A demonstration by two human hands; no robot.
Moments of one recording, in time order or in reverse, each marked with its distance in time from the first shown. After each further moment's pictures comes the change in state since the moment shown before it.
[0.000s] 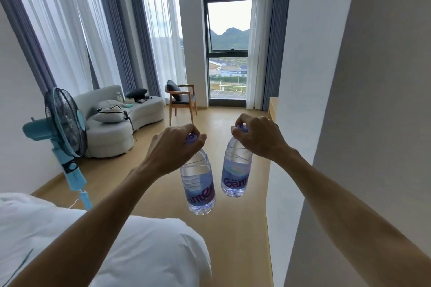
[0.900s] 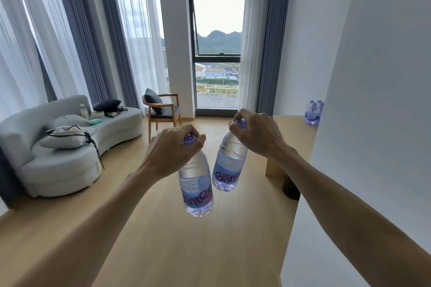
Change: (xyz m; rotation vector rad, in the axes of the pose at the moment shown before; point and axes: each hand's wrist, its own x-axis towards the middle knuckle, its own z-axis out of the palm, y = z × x) left_hand 0.411 -0.280 0.209 -0.120 0.042 0.027; right_hand 0.432 0.213 0.221 -0.022 0.058 0.039
